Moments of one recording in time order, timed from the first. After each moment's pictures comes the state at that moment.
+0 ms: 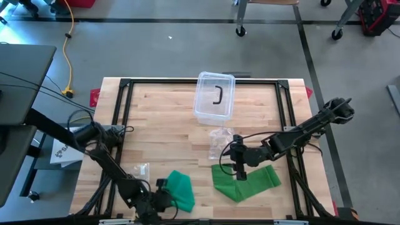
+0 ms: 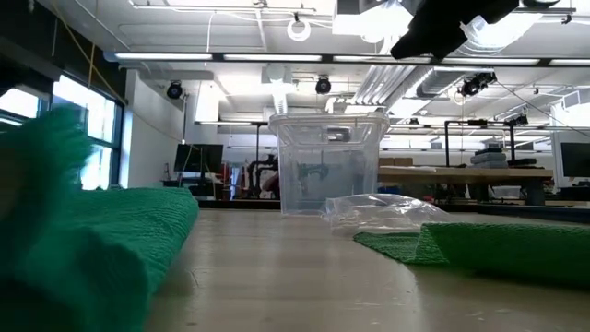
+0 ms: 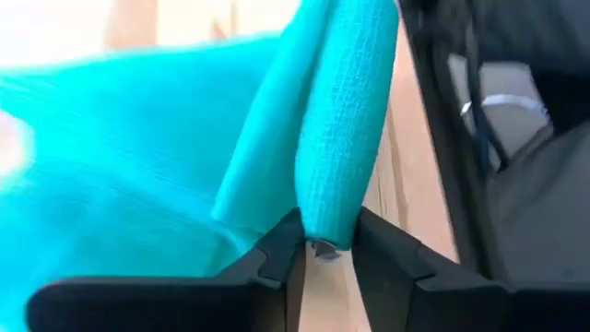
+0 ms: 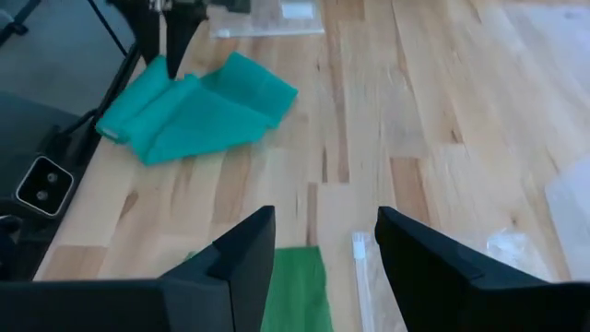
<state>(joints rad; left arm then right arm) -0.92 1.84 1.07 -0.24 -0.45 -0.73 0.47 1.38 0.90 -0.20 0.33 0.26</state>
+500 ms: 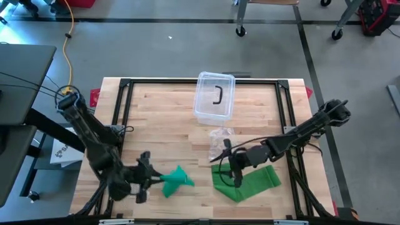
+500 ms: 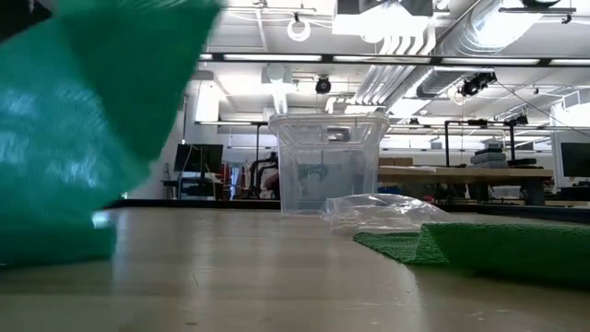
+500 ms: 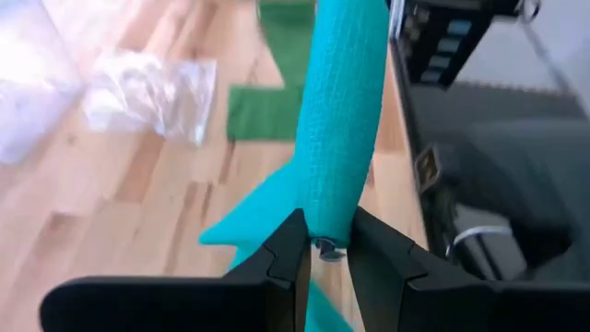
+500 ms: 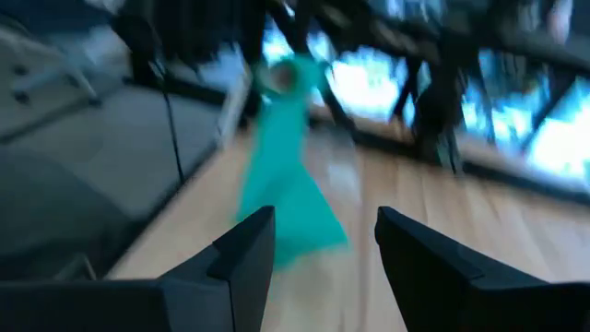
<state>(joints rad) -0.91 1.32 1.07 -0.56 -0.70 -0.74 0.48 1.47 0.90 0.32 0.25 -0.13</state>
